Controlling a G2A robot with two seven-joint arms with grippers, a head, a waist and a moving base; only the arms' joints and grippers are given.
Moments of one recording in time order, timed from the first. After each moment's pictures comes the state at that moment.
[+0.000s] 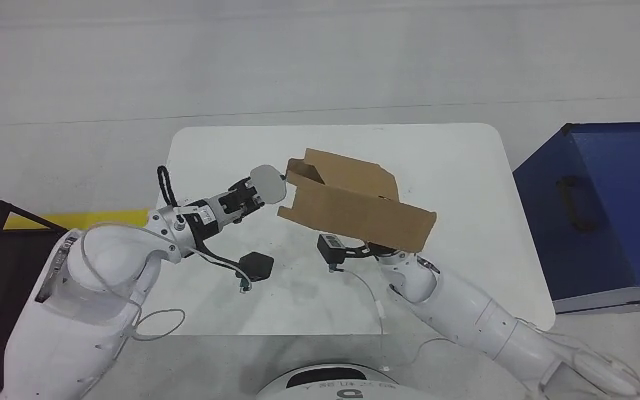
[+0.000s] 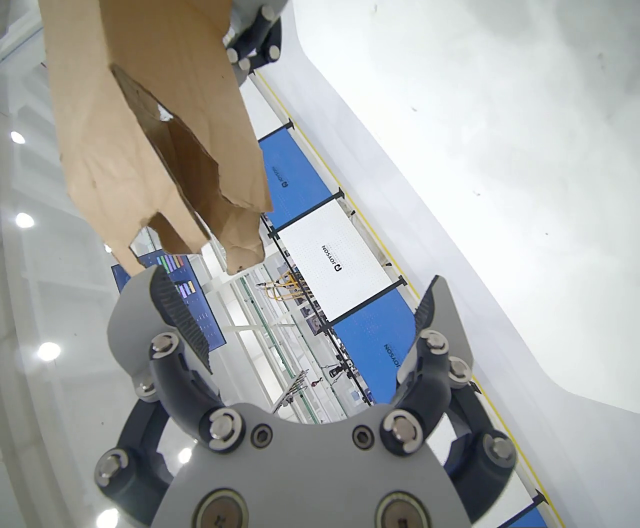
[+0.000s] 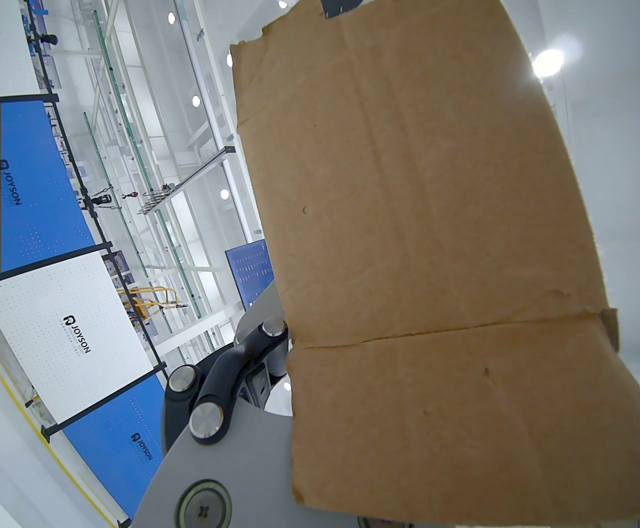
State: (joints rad) left arm 1.42 -0.87 -1.41 -2.27 2.96 -0.56 0.71; right arm -1.16 -1.06 0.58 -1.48 3.07 1.01 0.55
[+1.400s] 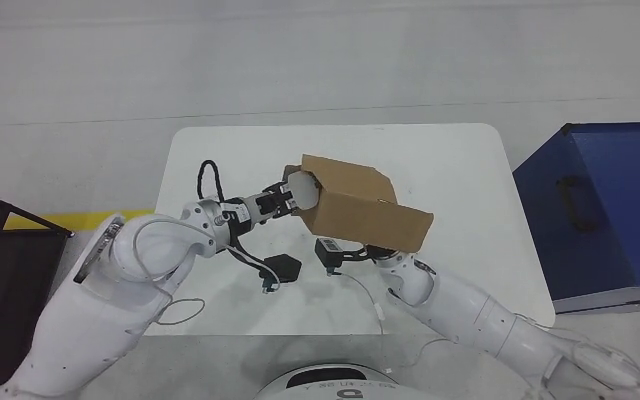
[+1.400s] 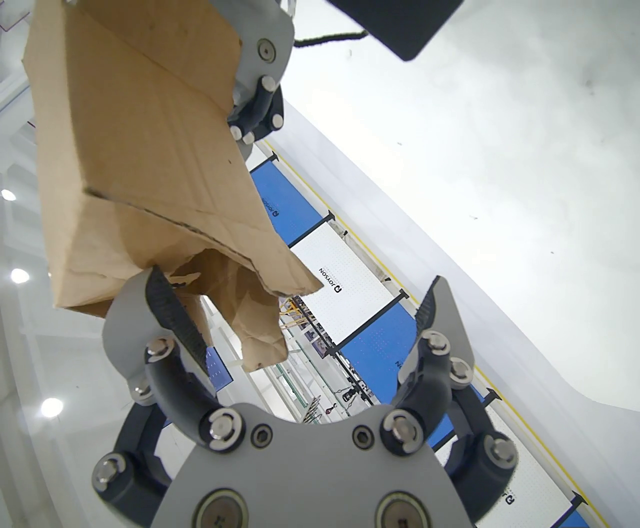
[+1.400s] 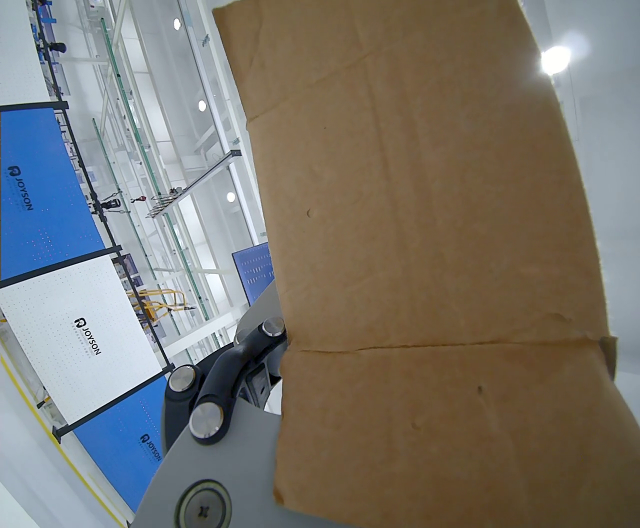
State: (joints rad) left arm 1.23 -0.87 -1.17 -2.24 3.04 -0.67 0.70; right arm -1.11 -1.04 0.48 -1.47 3.07 1.01 0.63
